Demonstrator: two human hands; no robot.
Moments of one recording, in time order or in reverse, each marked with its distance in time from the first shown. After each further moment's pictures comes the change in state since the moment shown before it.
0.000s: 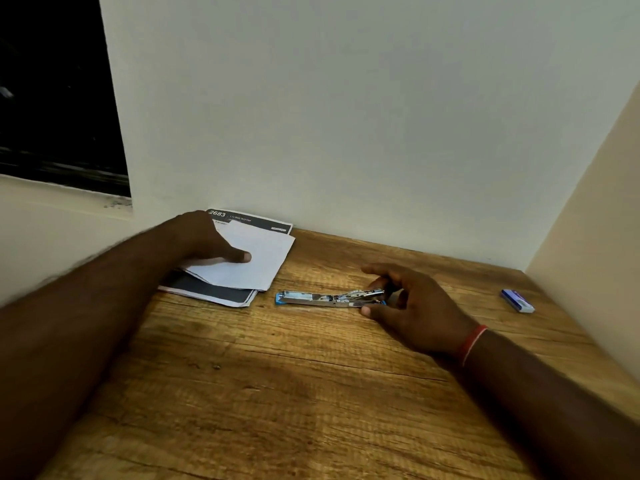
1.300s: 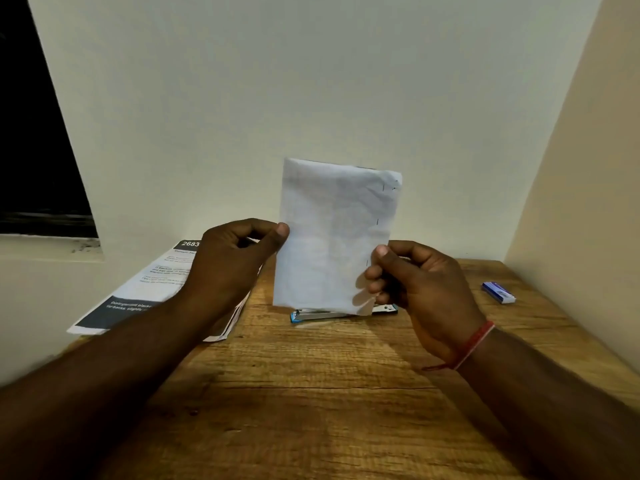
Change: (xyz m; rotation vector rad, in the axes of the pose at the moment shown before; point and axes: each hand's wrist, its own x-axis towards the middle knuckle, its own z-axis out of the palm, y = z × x) left_hand -0.101 0.091 0.020 -1.191 0.236 0.559; right_hand -0.013 -0.055 -0.019 0.746 0.380 0.054
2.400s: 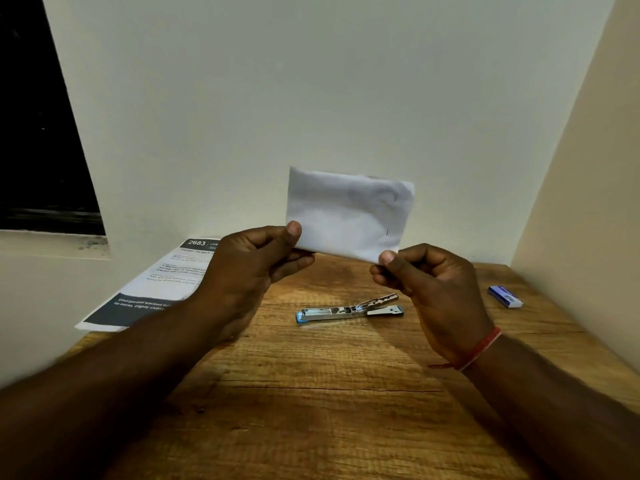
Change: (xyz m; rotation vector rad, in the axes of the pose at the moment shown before) left_hand -0.005 -0.006 0.012 -0.535 -0.172 -0.203; right_hand 0.003 0.005 -0.002 -0.013 -0.006 -0.179
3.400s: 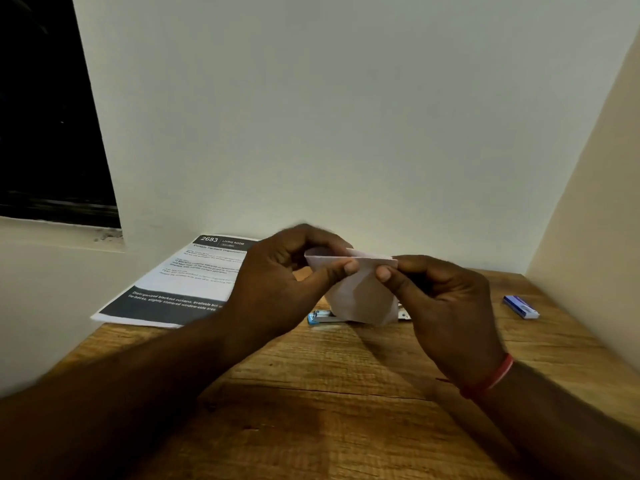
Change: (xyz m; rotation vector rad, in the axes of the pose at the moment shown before) left_hand -0.026 0.003 0.022 0.601 -0.097 0.503; right_hand -0.025 -0.015 0.022 -0.403 -0.047 -0.313
